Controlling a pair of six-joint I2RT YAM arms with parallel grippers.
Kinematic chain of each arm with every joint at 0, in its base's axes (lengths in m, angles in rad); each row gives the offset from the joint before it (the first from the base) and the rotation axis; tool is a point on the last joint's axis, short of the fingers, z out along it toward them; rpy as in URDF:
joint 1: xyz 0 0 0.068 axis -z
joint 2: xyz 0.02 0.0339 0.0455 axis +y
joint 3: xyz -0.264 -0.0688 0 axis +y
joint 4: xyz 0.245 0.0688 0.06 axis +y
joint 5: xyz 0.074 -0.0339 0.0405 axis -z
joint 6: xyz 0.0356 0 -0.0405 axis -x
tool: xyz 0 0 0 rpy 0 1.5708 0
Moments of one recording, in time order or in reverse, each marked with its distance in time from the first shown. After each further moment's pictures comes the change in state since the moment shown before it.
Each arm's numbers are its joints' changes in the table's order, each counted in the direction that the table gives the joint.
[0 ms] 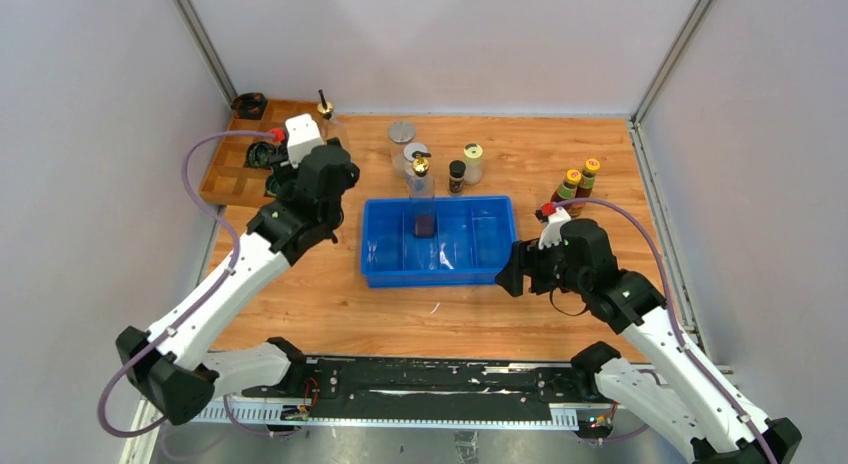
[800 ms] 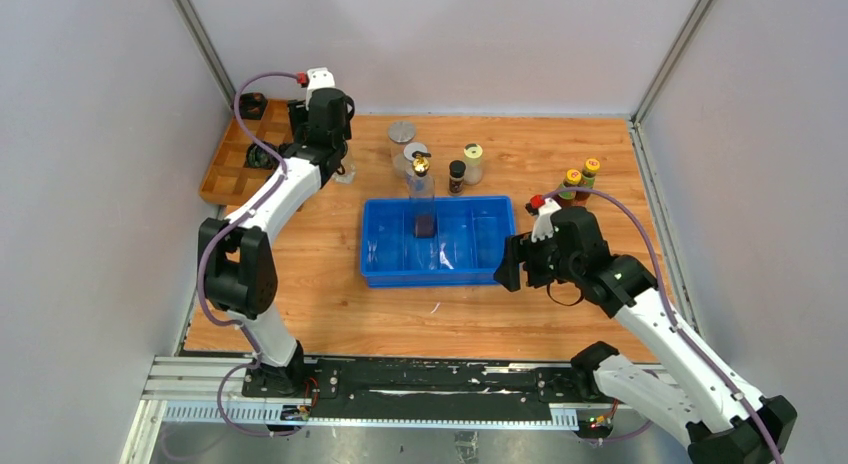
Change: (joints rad) left arm -0.365 0.583 -0.250 -0.436 0.267 -0.364; right arm -0.006 0.106 -0.095 0.060 0.009 0.057
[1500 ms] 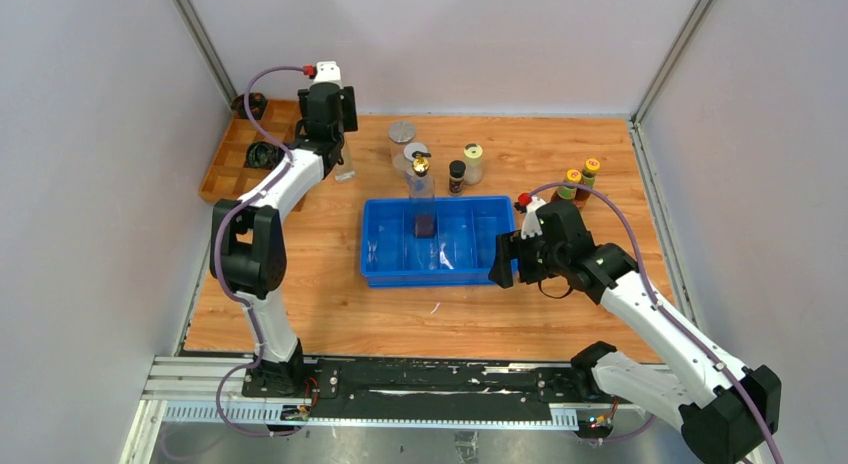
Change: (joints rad) left arm -0.062 0.145 -0.068 -0.160 0.244 -0.060; right arm -0.003 0.127 -0.002 -0.033 0.002 0.006
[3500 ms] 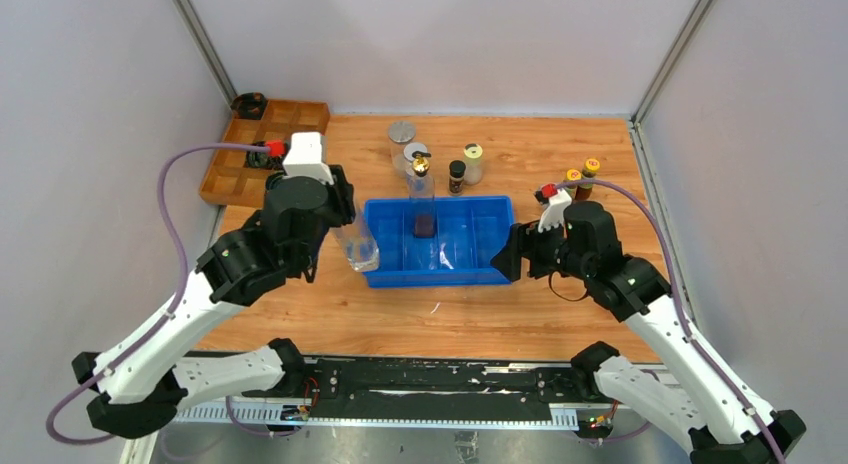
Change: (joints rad) left arm 0.636 -0.905 0.185 0.758 -0.324 0.334; right arm -0.001 -0.156 -0.059 -0.027 -0.020 -0.044
